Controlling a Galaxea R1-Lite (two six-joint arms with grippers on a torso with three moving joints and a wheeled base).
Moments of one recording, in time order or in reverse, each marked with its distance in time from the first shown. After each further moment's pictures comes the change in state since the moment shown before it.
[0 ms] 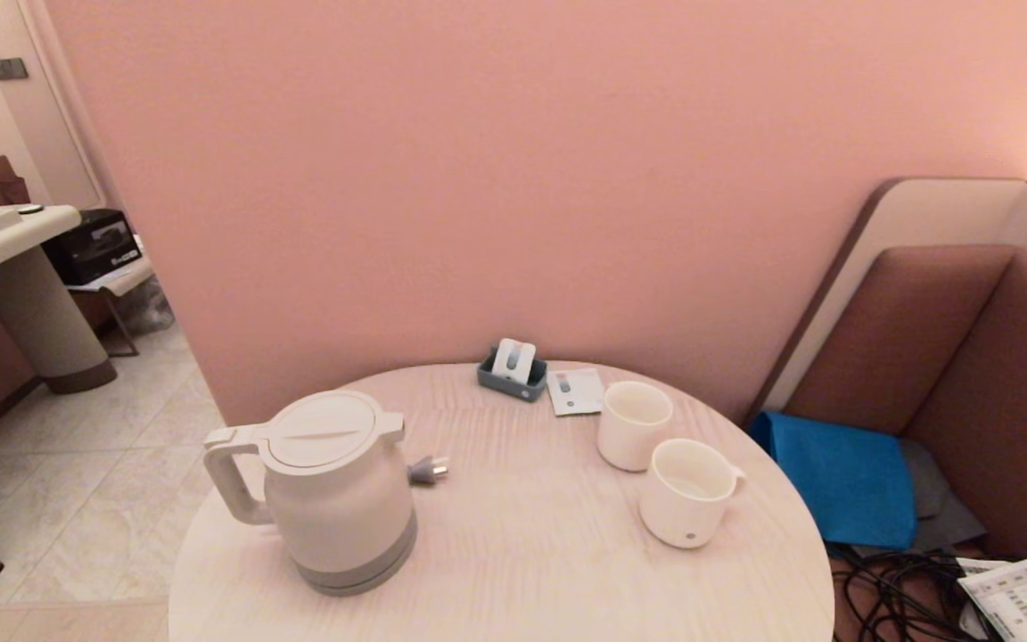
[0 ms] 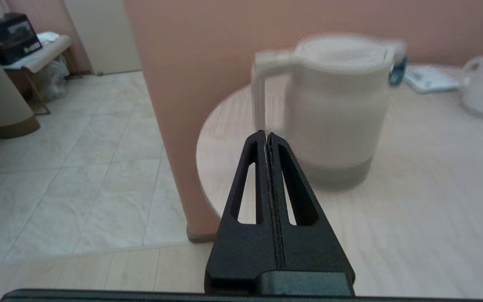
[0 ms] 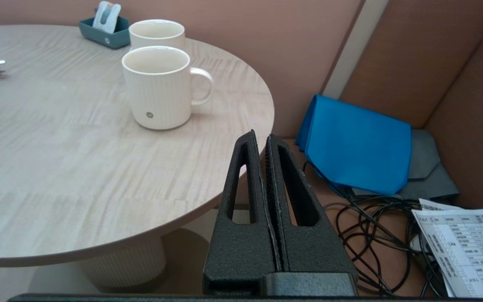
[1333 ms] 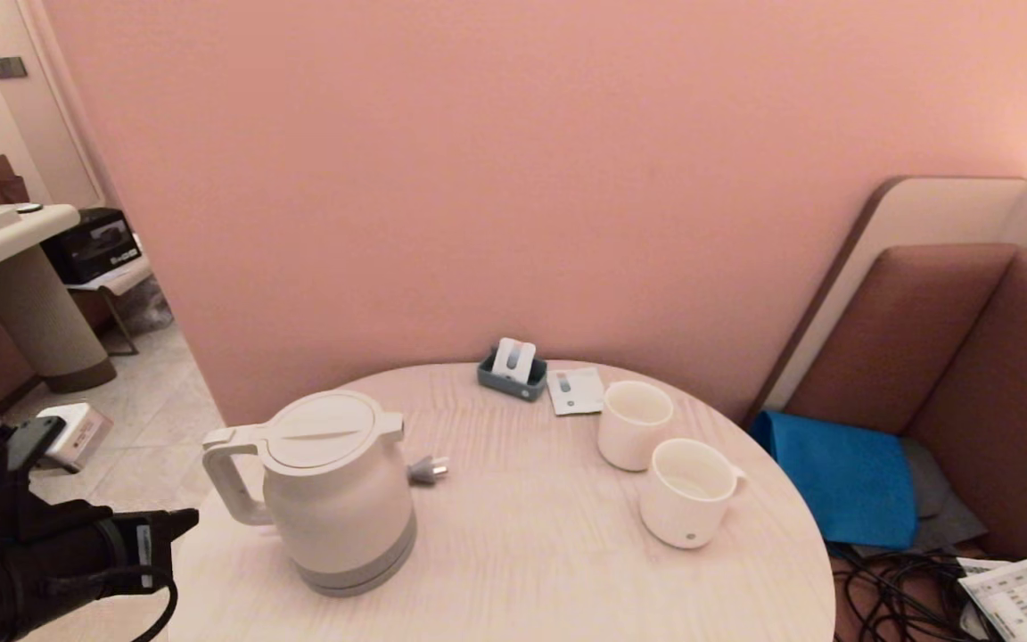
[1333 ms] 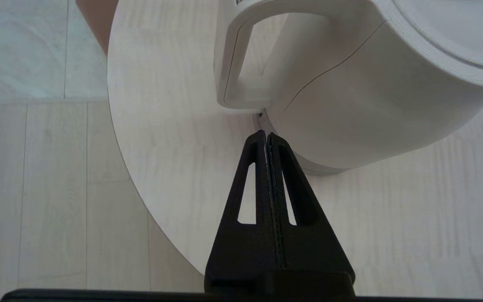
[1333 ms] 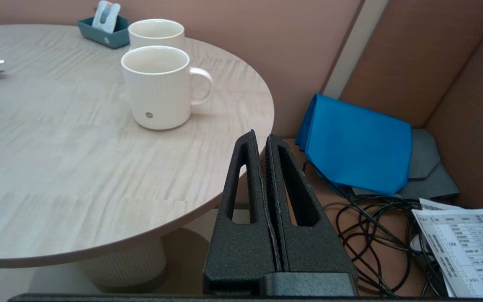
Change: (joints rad) left arm -0.007 1.229 -0.216 -0.391 -0.118 -0.162; right arm 0.000 0.000 0.000 0.000 0.000 0.000
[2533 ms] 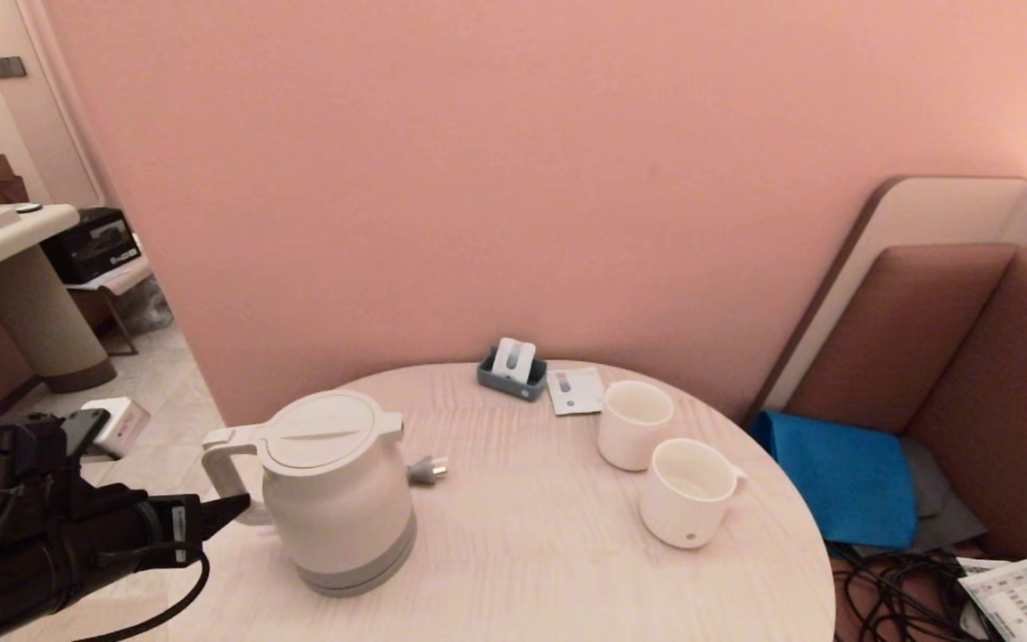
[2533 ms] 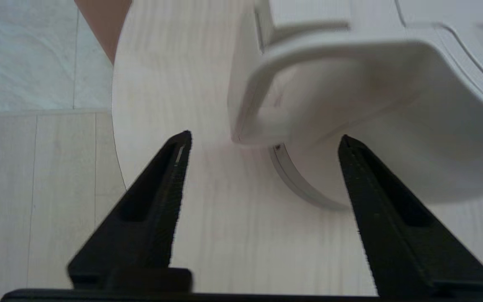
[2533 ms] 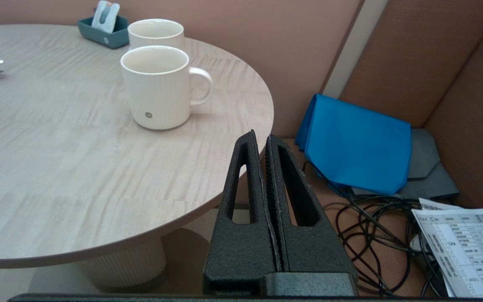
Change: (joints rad) left arm 0.013 0.177 0.005 -0.189 0.011 0.028; right arm 0.000 0.000 0.000 0.000 0.000 0.000
